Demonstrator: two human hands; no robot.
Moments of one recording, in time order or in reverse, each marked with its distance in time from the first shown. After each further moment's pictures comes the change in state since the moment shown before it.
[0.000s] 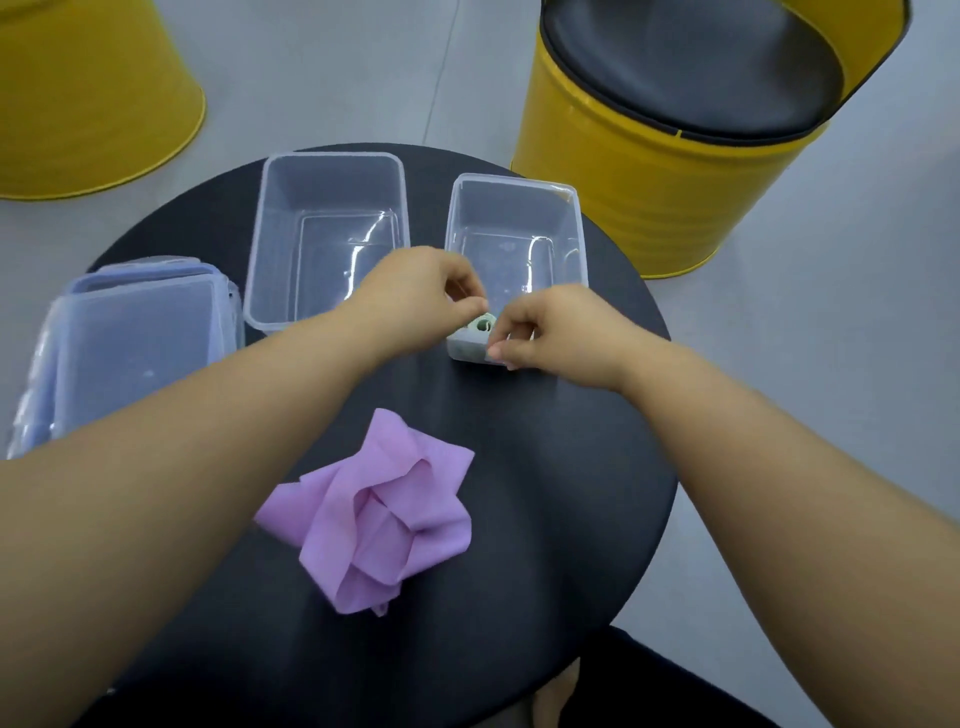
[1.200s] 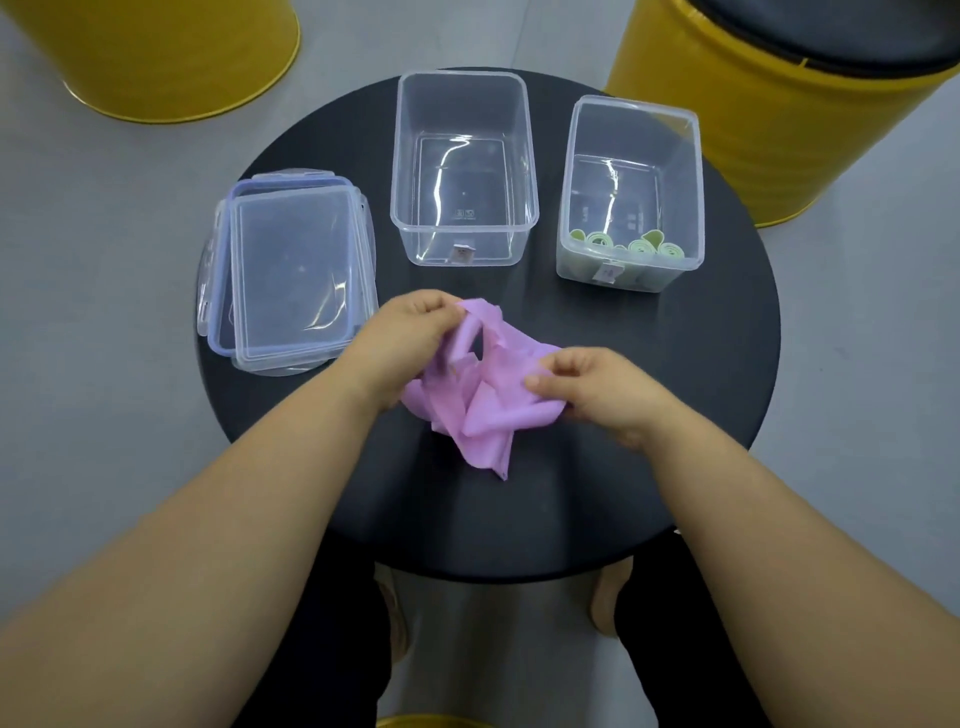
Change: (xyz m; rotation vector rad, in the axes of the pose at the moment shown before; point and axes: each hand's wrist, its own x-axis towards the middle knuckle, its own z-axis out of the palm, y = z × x) left_hand -0.129 -0.093 0.010 -0.793 0.051 -0.464; right_hand -0.053 -0.045 0.128 0.817 -0.114 0.277
